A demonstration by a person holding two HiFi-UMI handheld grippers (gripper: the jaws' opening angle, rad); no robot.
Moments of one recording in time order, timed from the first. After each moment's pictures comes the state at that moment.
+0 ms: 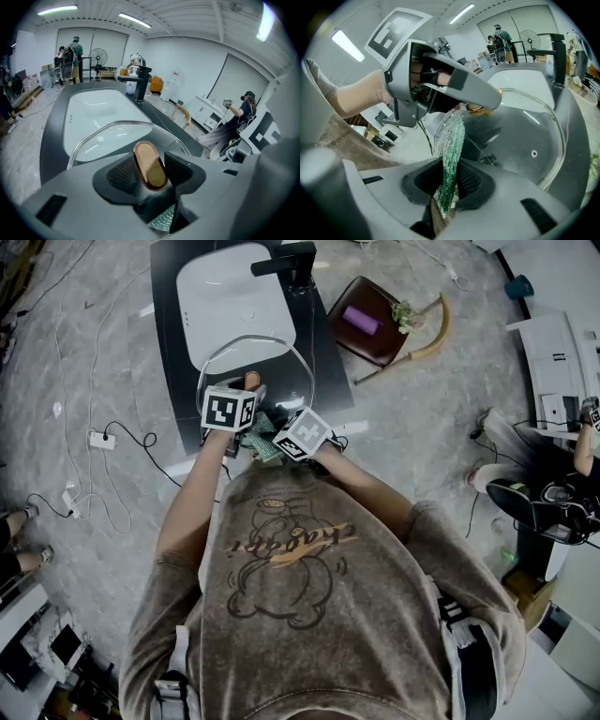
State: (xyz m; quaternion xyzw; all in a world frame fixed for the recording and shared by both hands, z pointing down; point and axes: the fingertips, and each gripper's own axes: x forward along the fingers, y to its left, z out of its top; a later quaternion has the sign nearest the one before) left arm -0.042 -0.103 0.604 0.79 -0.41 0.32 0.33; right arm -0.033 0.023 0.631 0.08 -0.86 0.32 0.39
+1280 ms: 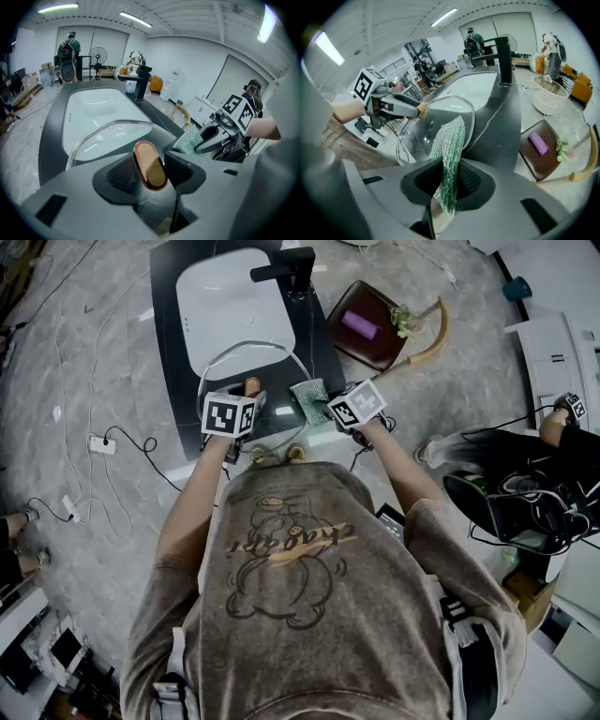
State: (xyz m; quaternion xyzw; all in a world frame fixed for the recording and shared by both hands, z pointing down) left arm -0.042 -0.101 0.604 0.79 -0.41 0.32 0.34; right arm 0.100 -0.069 0.638 0.20 -0.83 0.33 0.41
